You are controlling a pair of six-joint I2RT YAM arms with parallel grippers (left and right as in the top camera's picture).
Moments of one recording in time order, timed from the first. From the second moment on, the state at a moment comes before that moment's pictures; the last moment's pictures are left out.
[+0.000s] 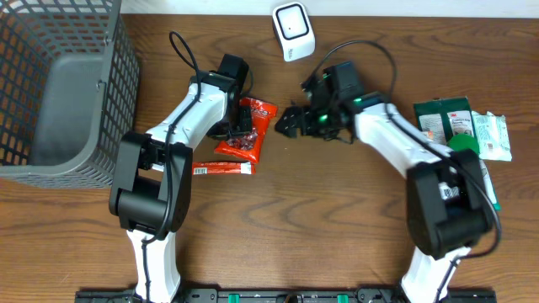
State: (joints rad) left arm -0.31 2.09 1.52 -0.88 0.04 -0.38; right arm 0.37 1.98 1.32 -0.45 -0.54 0.33
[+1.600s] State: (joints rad) left arm -0.30 2.03 1.52 -0.91 -0.02 -0.36; right arm 0.56 2.16 1.32 -0.04 -0.42 0.49
